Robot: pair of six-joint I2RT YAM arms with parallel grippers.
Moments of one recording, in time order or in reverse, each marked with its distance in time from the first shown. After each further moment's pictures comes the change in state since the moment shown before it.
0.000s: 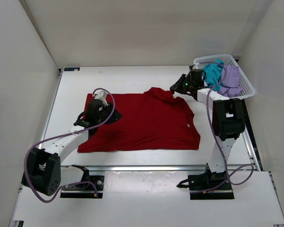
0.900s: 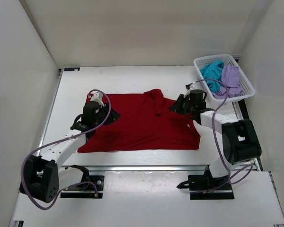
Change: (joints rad) left arm 0.034 -0.079 -0.047 0.026 0.027 -0.053; right arm 0.101 -0.396 -0.486 0.077 0.006 -0.159
